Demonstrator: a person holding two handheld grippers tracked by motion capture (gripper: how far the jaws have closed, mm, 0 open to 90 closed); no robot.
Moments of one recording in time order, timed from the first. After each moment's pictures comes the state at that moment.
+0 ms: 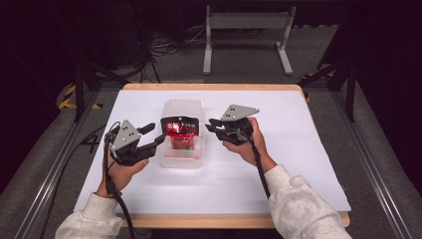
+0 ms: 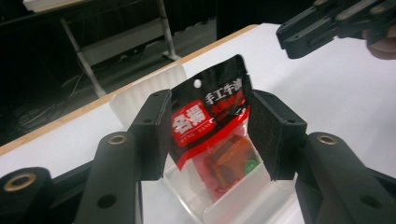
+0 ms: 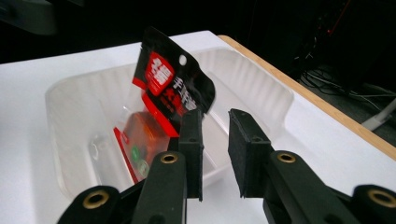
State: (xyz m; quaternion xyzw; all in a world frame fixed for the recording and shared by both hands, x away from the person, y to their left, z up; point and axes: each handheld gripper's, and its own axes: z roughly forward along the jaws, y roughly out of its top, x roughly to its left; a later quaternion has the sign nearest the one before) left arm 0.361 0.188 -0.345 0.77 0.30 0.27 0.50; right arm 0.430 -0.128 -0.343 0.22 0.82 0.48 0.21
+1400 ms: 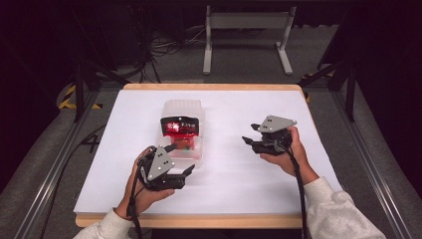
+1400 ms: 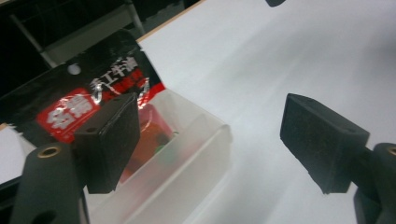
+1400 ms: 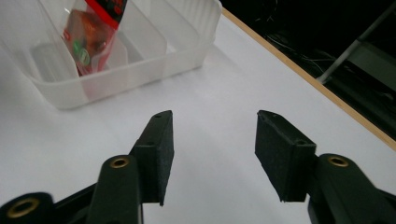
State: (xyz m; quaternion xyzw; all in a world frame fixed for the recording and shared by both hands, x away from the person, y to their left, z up) left arm 0.319 0.120 -0.372 0.82 0.23 0.26 0.45; right arm 0.403 -0.220 -0.352 0.25 0.85 0.38 0.27
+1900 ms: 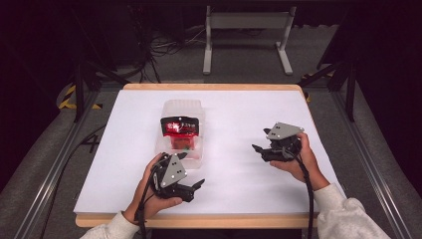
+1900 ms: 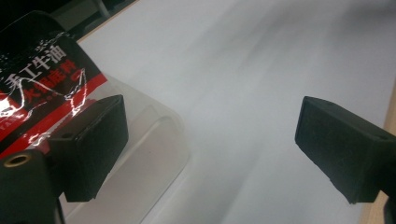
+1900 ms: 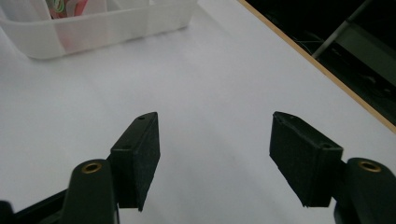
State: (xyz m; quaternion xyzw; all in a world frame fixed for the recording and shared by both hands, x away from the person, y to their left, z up) left arm 0.310 0.099 -0.385 0.85 0.20 0.22 0.44; right arm 0.394 -0.247 -0.367 0.26 0.86 0.35 0.28
